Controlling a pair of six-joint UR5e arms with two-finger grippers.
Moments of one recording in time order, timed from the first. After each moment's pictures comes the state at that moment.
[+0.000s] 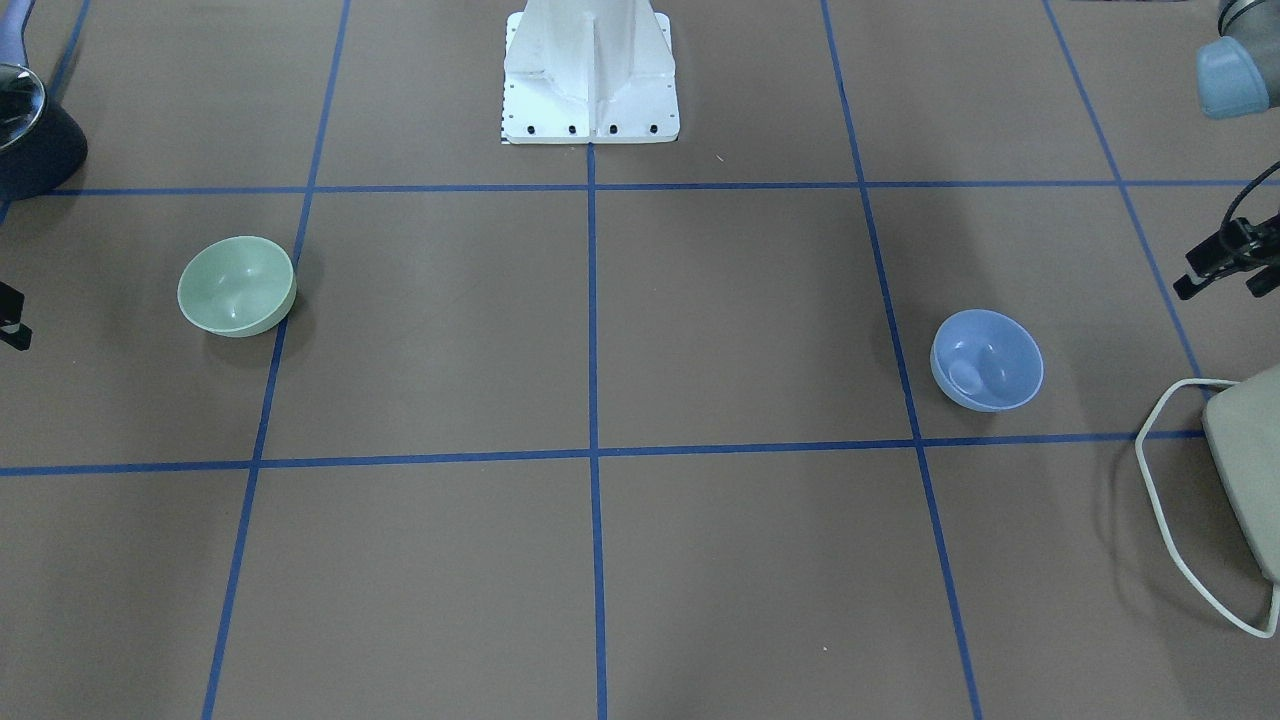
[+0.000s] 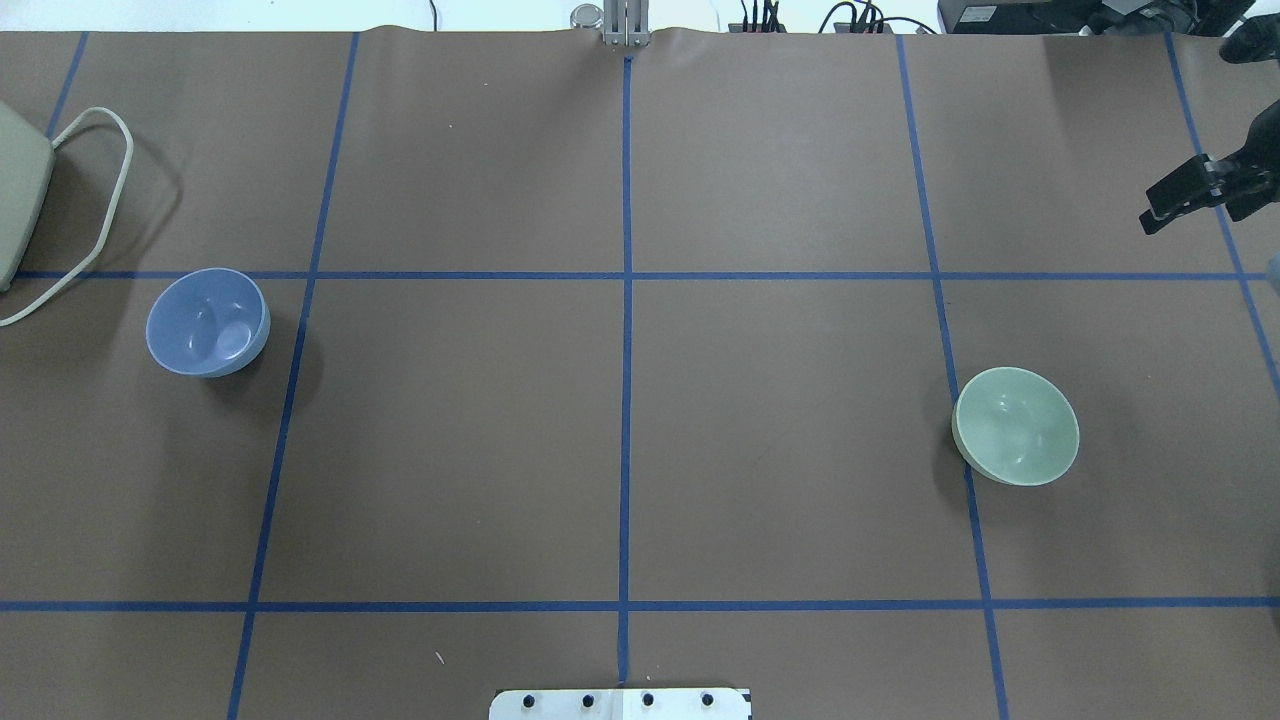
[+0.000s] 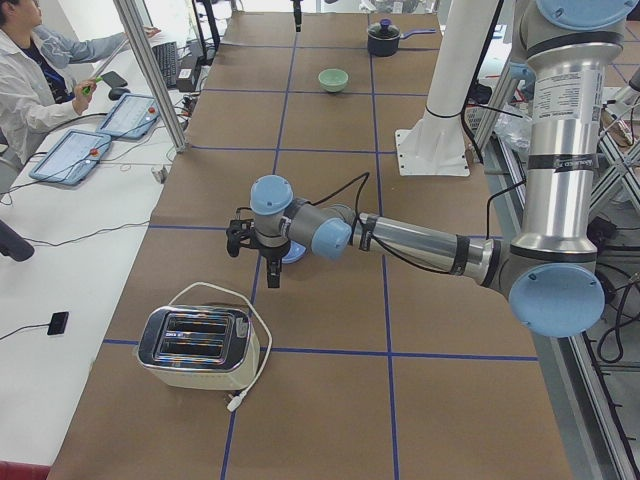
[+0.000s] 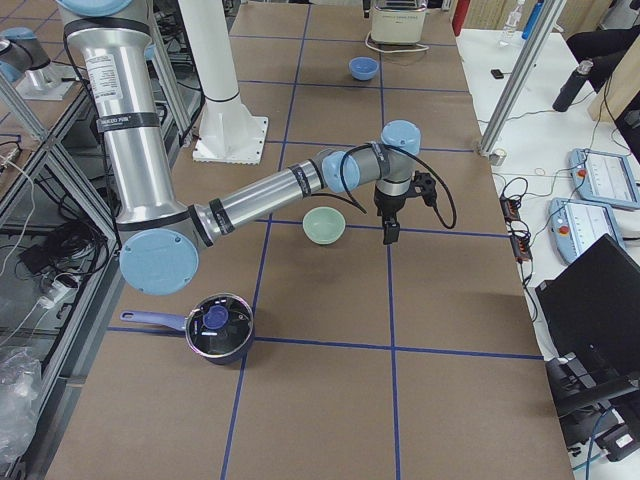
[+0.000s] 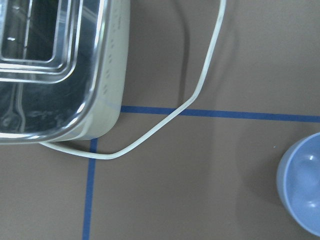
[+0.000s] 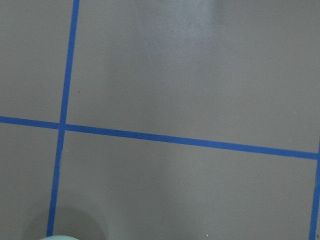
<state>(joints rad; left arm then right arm) -1.29 -1.59 -1.77 -1.81 -2.36 -0.58 1.23 -1.39 1.83 -1.65 2.26 0.33</state>
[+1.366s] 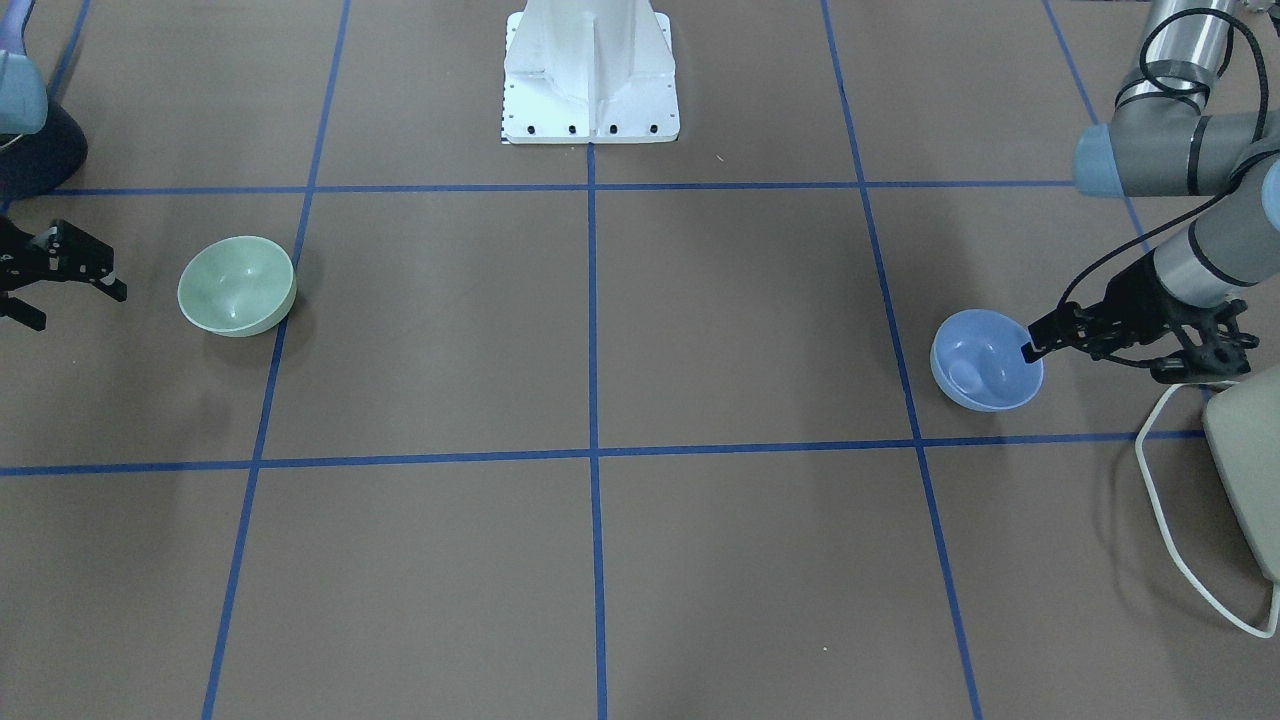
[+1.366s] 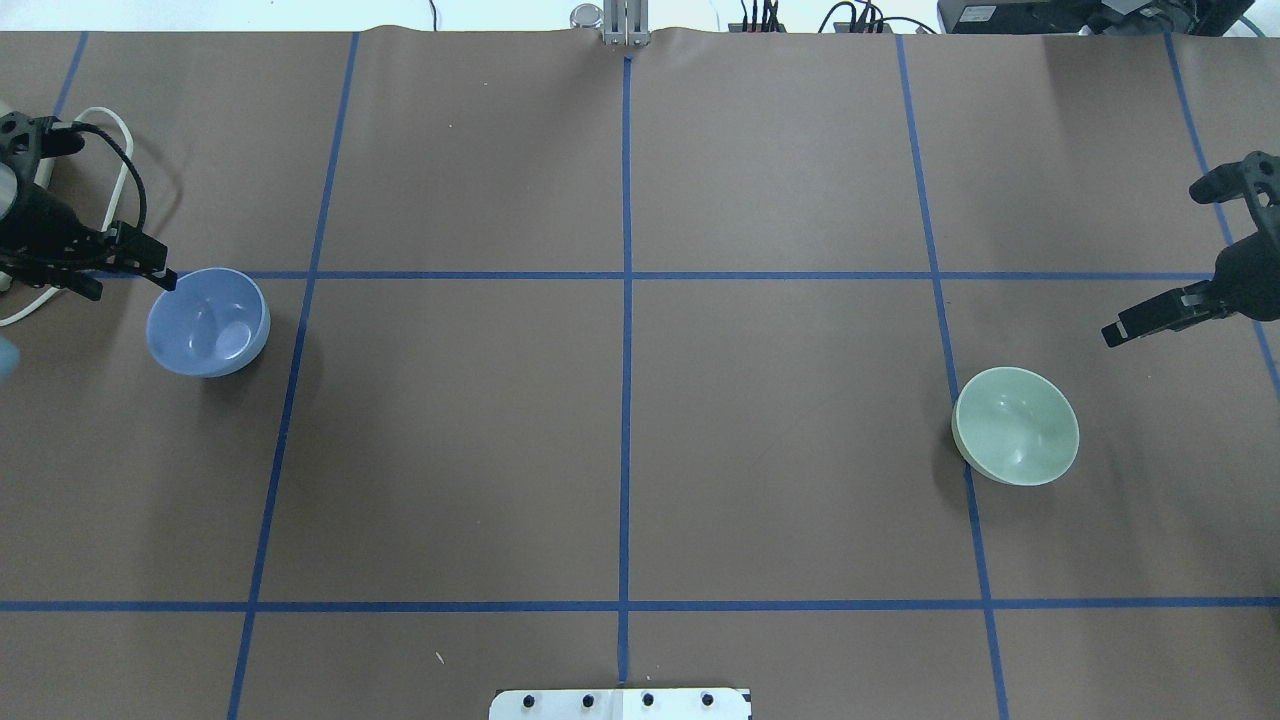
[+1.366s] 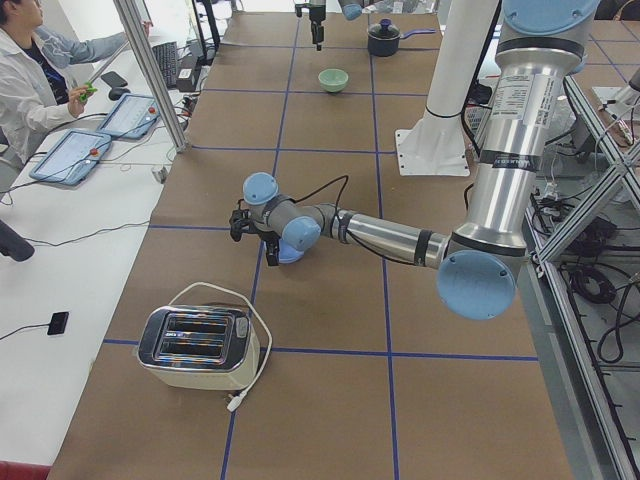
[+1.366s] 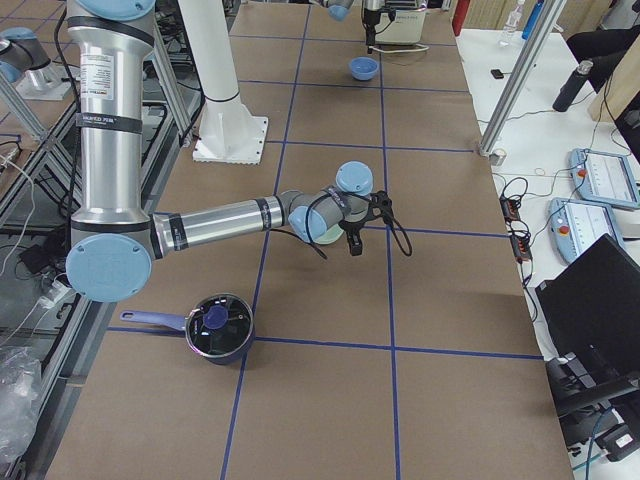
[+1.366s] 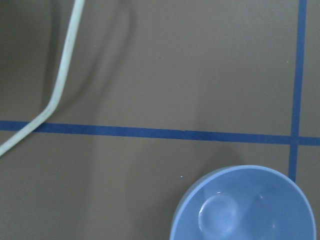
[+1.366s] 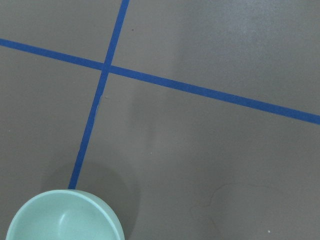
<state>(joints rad) -1.08 -1.74 -1.56 -2.00 -2.34 -0.80 1.09 -1.63 1.81 -1.10 2.37 0.52</state>
